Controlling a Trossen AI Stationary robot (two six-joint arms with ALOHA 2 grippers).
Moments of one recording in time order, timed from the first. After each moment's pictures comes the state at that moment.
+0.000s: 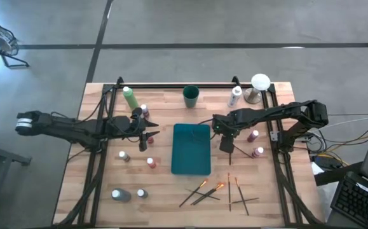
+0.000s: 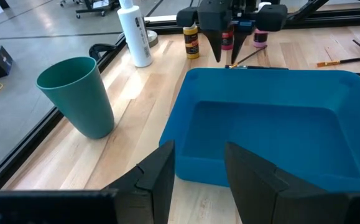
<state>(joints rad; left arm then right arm) 0.02 0.84 0.40 0.11 -0.22 0.04 -0.14 1.56 0.92 -0.77 -0.01 0.18</state>
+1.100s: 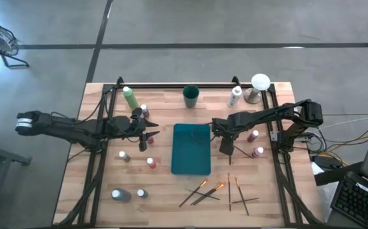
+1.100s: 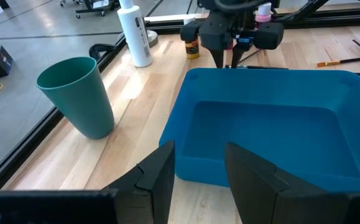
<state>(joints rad) 0.02 0.84 0.40 0.11 -0.22 0.04 -0.14 1.62 0.85 -0.67 -0.01 0.20</state>
